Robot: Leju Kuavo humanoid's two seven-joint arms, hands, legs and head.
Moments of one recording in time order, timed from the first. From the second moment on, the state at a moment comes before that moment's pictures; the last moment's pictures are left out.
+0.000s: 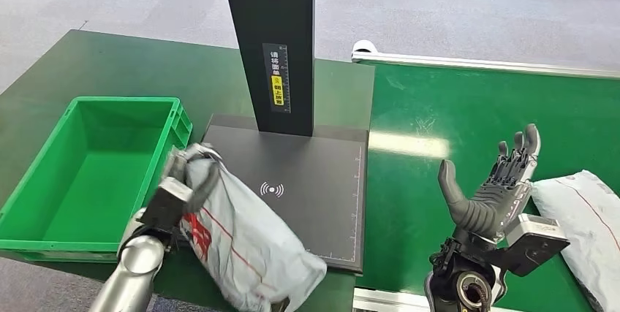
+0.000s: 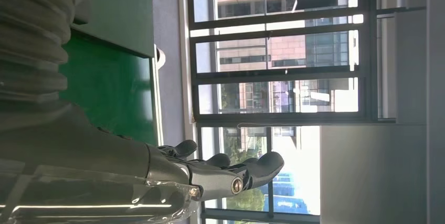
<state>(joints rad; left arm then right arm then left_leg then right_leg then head) -0.25 -0.01 -0.20 -1.40 -0.27 0.09 -0.54 -0.04 0.18 0.08 -1.65 0.04 -0.31 -0.50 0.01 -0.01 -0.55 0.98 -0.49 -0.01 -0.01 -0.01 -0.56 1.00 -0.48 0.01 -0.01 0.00</state>
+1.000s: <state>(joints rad) -0.79 0.10 0.07 -1.24 -0.18 0.52 -0.39 -0.06 0.17 0.15 -1.61 -0.03 -0.36 -0.53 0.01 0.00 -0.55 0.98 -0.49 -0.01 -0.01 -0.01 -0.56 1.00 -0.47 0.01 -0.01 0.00</state>
